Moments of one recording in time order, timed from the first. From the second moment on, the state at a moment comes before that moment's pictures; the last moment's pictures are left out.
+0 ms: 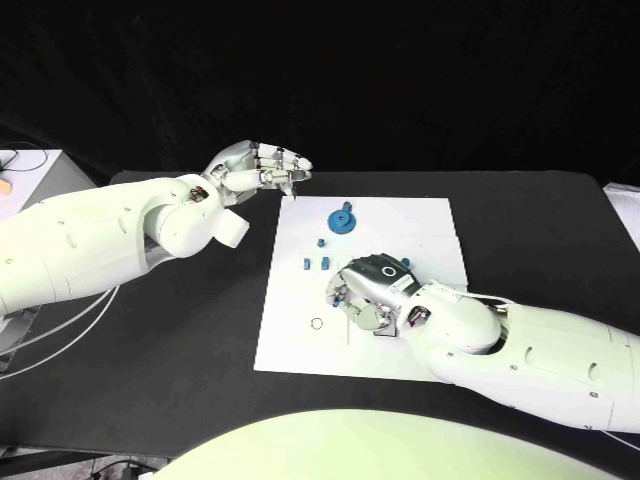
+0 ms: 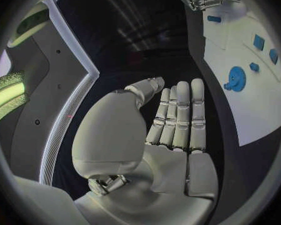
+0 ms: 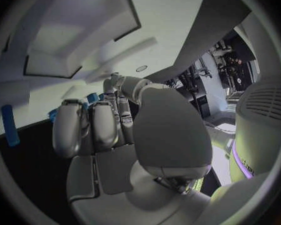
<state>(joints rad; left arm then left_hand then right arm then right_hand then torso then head) 1.17 -0.86 -0.02 1.37 -0.23 -0.01 0.36 1.35 -0.18 0.54 -0.02 0.27 0.92 0.17 0.24 0.41 0.93 0.12 0.46 0.15 0.93 0.06 1.06 0.44 0.18 0.86 0.16 0.85 0.78 1.02 -0.63 -0.17 1.62 -1.82 -0.44 -0.22 1.40 -0.21 0.69 0.02 0.13 1.12 0.11 0.25 0.41 1.27 0.07 0.09 0.08 1.46 -0.03 1.23 1.18 0.07 1.46 0.06 1.25 1.31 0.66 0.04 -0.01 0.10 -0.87</state>
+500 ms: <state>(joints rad) 1.17 -0.86 -0.02 1.36 -0.23 -0.01 0.36 1.35 -0.18 0.54 -0.02 0.27 0.92 0.17 0.24 0.41 0.93 0.12 0.46 0.15 0.93 0.06 1.06 0.44 0.18 0.86 0.16 0.84 0.78 1.01 -0.64 -0.18 1.62 -1.81 -0.43 -0.19 1.31 -0.26 0.62 0.03 0.16 1.02 0.14 0.19 0.39 1.12 0.09 0.06 0.07 1.45 0.00 1.17 1.08 0.09 1.40 0.10 1.04 1.25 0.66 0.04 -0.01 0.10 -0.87</state>
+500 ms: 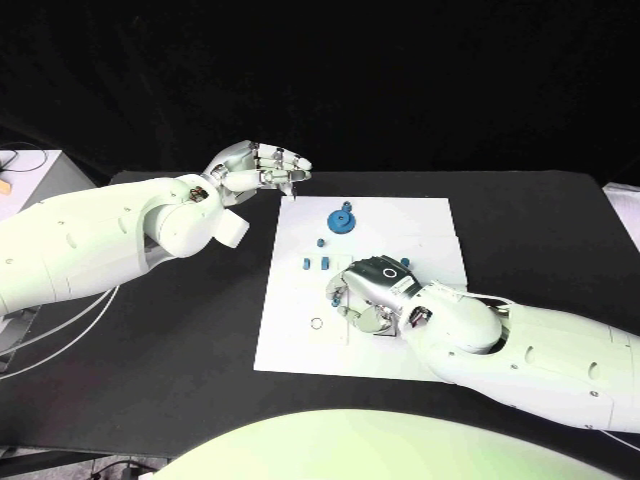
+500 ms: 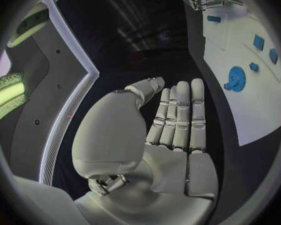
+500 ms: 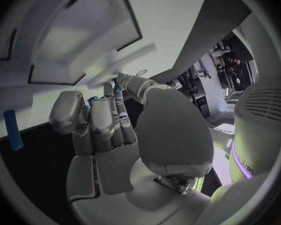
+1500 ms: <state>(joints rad) 1.17 -0.86 -0.02 1.36 -0.23 0.00 0.35 1.35 -0.18 0.54 -0.02 0.27 0.92 0.17 0.24 0.41 0.93 0.12 0.46 0.15 0.93 0.06 1.06 0.44 0.18 0.86 0.16 0.84 0.78 1.12 -0.80 -0.17 1.71 -1.65 -0.50 -0.17 1.34 -0.25 0.60 0.04 0.17 0.99 0.15 0.15 0.38 1.11 0.09 0.14 0.07 1.44 0.00 1.20 1.07 0.10 1.41 0.10 1.07 1.28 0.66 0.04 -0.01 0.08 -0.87</state>
